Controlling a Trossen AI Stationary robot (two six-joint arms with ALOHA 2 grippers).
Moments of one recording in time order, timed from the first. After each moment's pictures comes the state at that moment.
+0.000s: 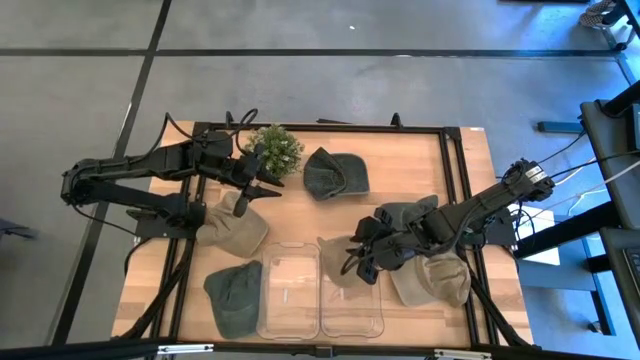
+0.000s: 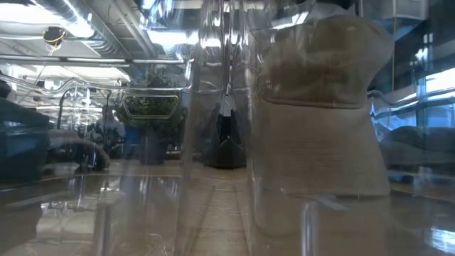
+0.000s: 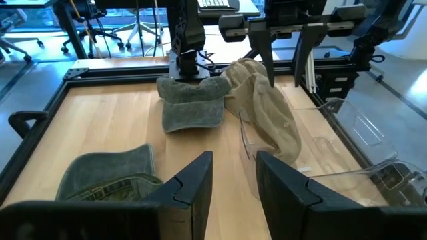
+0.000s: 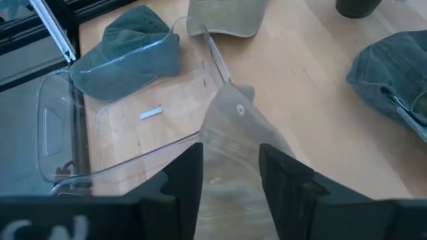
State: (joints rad) left arm 0.18 0.95 0.95 -0.39 0.30 0.09; right arm 0.47 1.53 1.36 -0.69 0.42 0.73
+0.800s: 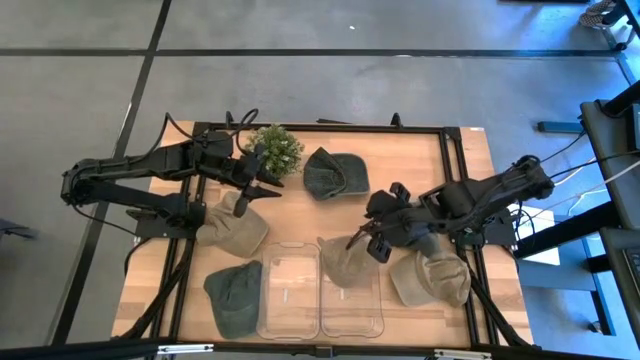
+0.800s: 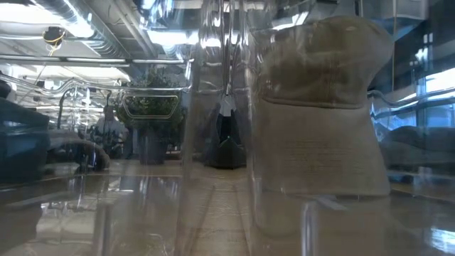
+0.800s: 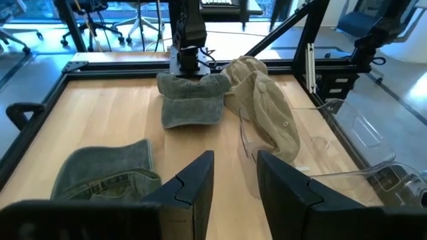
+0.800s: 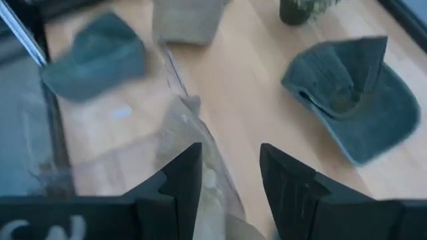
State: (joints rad) left arm 0.18 0.96 0.95 -0.39 0.30 0.06; right arm 0.38 1.53 1.68 -1.15 0.38 0.70
